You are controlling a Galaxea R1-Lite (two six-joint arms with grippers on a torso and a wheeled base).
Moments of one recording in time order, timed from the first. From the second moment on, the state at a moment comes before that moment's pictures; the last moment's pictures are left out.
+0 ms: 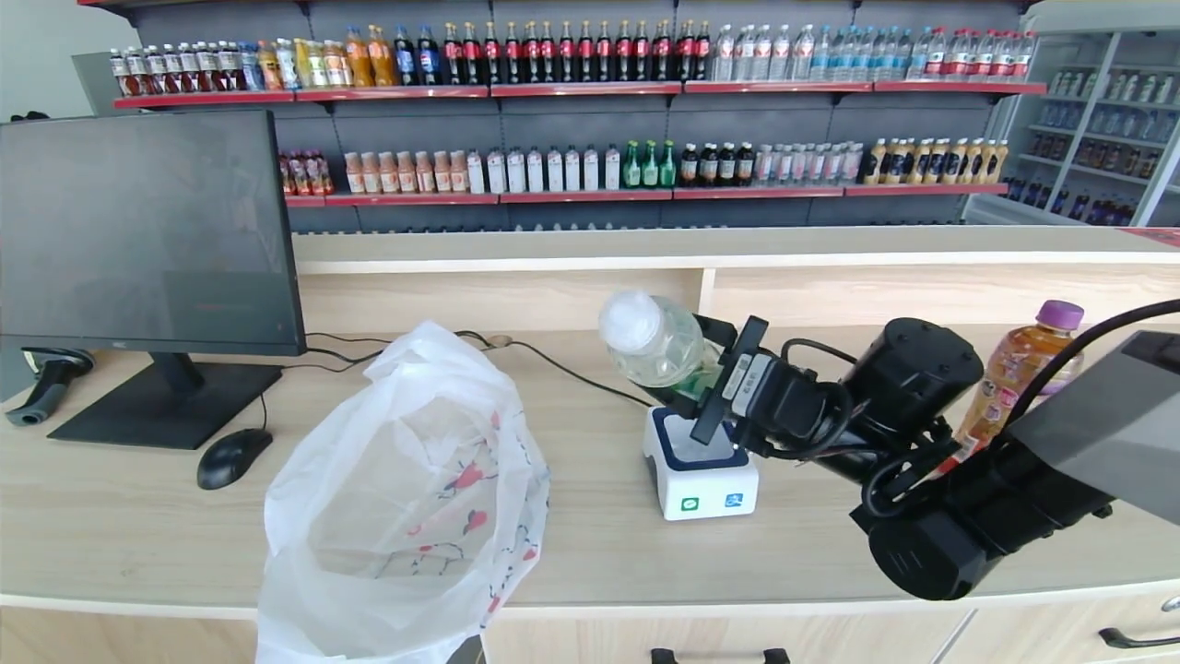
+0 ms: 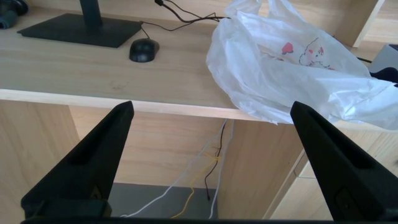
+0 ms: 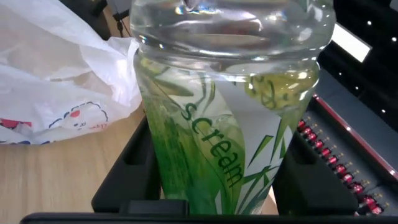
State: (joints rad) left arm 0.00 0.00 0.00 0.00 0.00 -0.02; right arm 0.51 2.08 -0.81 -1.57 0.55 -0.80
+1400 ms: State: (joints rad) left arm 0.00 0.00 0.00 -0.01 0.00 -0.01; right arm 0.46 2.13 -0.76 -1.57 0.74 -0.96
